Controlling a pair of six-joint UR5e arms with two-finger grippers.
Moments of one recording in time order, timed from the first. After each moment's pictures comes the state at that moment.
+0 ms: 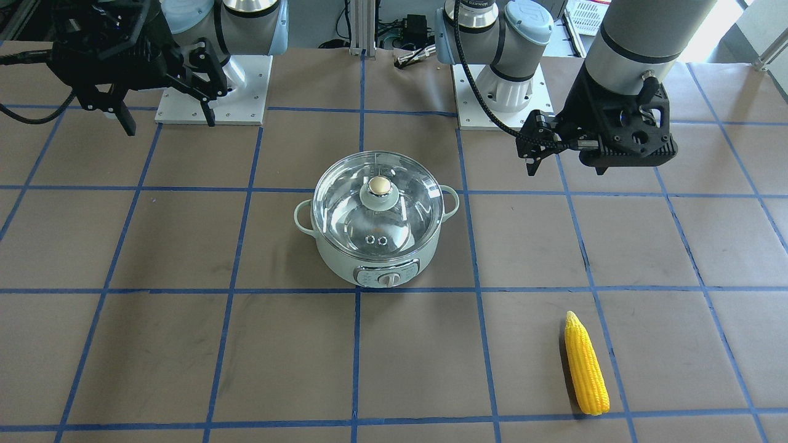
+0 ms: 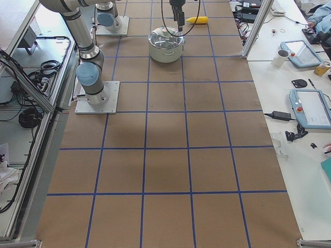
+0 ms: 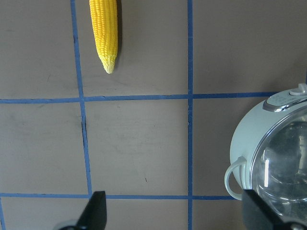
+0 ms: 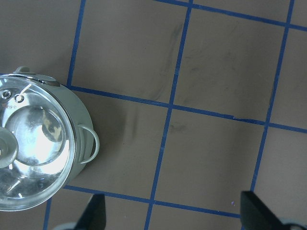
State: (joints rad) left arm -1.54 -1.64 -1.43 -1.67 1.65 0.04; right arm 1.61 -1.60 1.45 -1.51 -1.58 -0.16
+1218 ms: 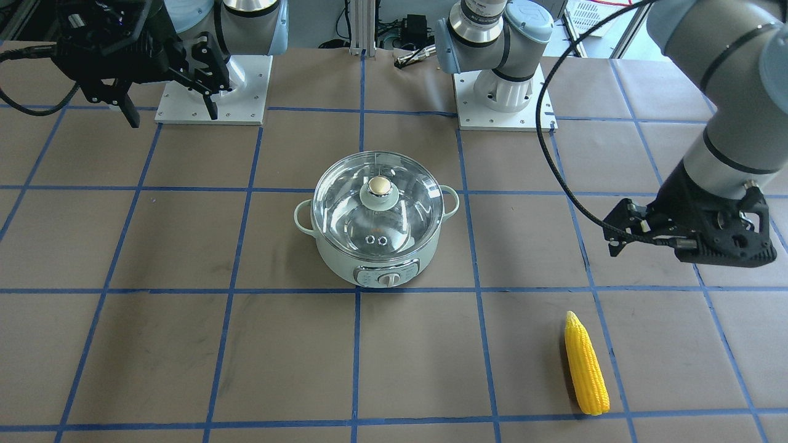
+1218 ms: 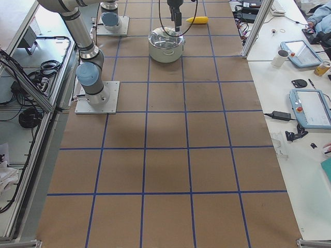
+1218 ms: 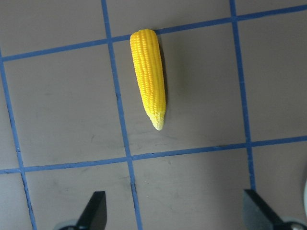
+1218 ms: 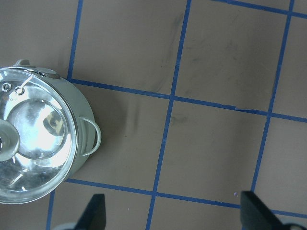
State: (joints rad) left arm -1.35 -1.79 -1.44 -1.39 1.65 0.36; right arm 1.61 -1.61 1.46 -1.48 -1.58 -0.14
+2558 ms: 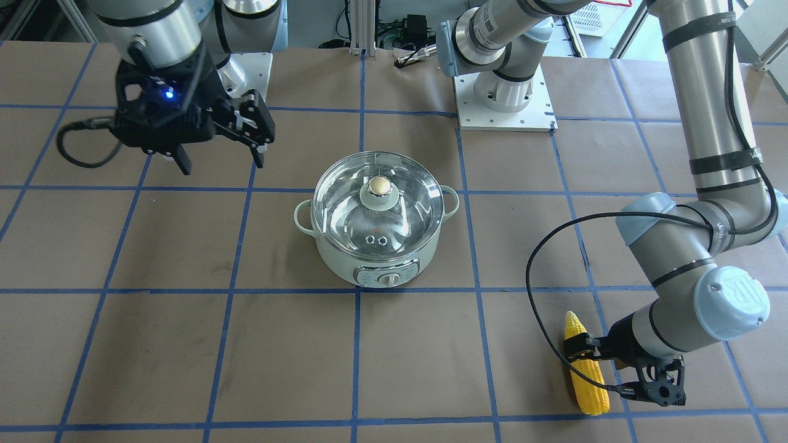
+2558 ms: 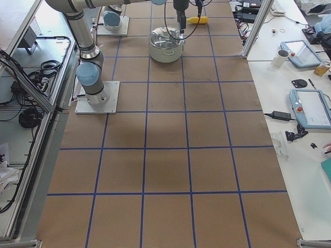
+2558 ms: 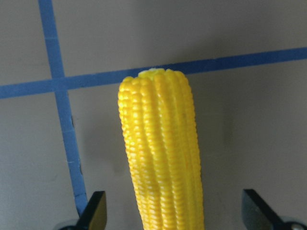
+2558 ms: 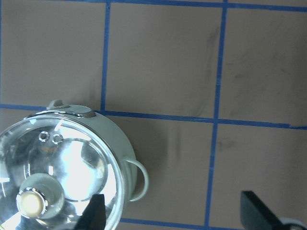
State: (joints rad) left arm -1.31 -2.20 -1.44 -1.08 1.50 0.38; right arm 1.70 -1.50 1.47 -1.62 -1.52 0.05
